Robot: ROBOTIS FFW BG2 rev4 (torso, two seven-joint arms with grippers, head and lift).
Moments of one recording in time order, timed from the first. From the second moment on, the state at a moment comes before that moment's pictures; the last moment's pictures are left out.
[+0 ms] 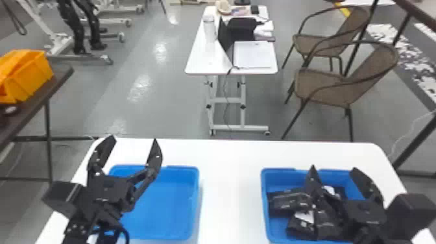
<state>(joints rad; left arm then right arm) 0.48 0.03 0.10 -1.97 0.07 -0.21 -0.14 0.48 -0.03 0.01 -1.93 -0.17 0.03 0.09</state>
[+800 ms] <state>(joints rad) 0.48 0.01 0.10 -1.96 0.09 -0.22 -0.15 0.26 -0.09 0.00 -1.52 -0.25 0.14 0.19</state>
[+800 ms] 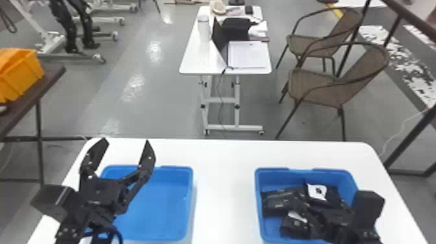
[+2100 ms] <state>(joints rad) 0.47 0.00 0.12 -1.93 0.09 -0.23 -0.18 0.12 -0.09 0.02 -1.36 -0.16 0.26 0.30</state>
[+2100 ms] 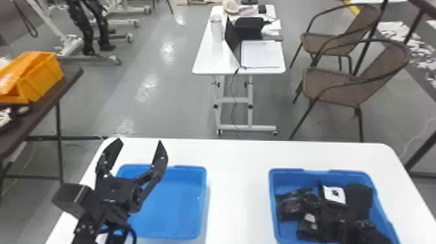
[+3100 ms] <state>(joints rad) 0.38 0.01 0.07 -1.99 0.55 0.03 -0.13 -0.09 -0.11 0.17 -1.59 -0.54 0.26 0.53</state>
